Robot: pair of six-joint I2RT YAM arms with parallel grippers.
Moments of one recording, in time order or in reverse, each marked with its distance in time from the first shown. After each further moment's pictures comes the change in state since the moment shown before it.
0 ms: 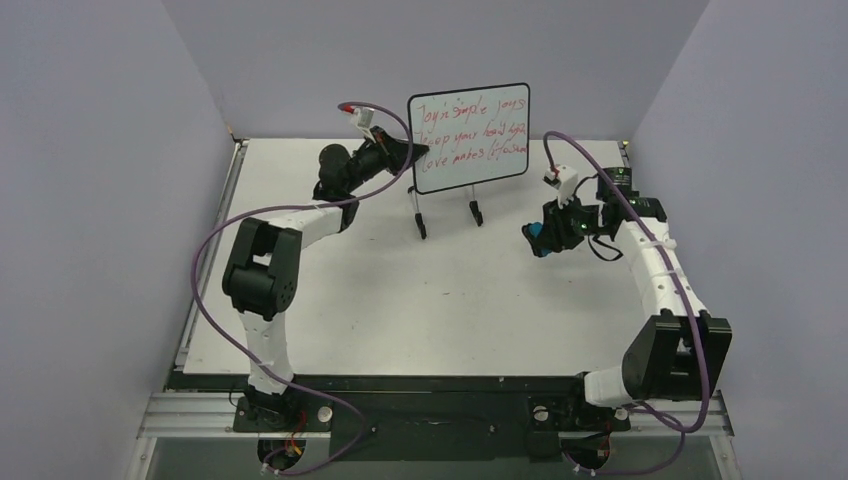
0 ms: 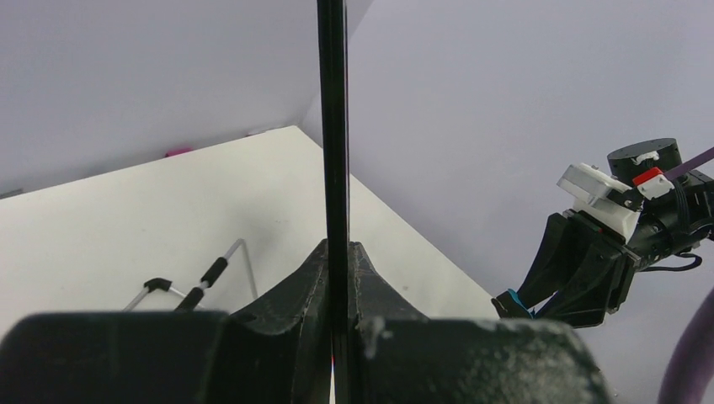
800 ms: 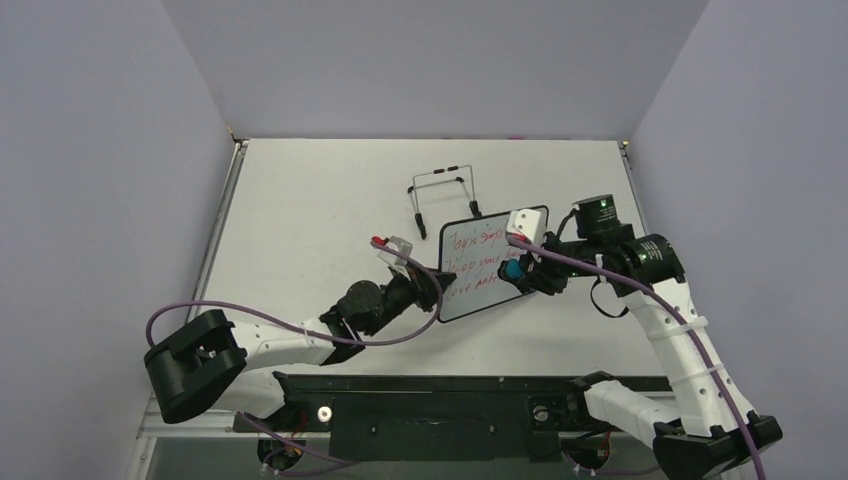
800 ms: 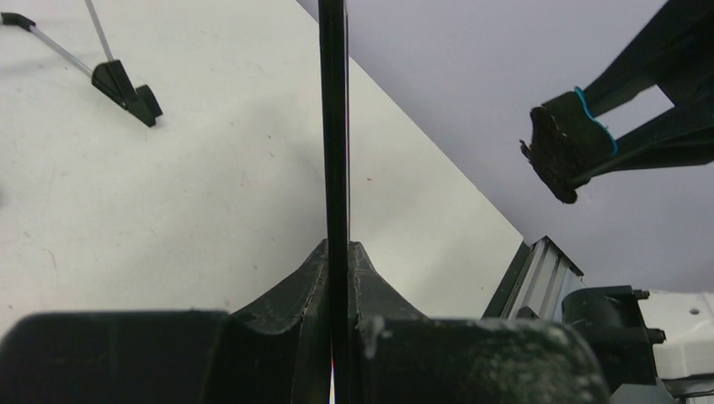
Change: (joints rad) left arm -0.647 -0.682 -0.857 -0.055 -0.736 0.216; right arm 0.332 -0.400 0.050 -0.321 0.070 -0.246
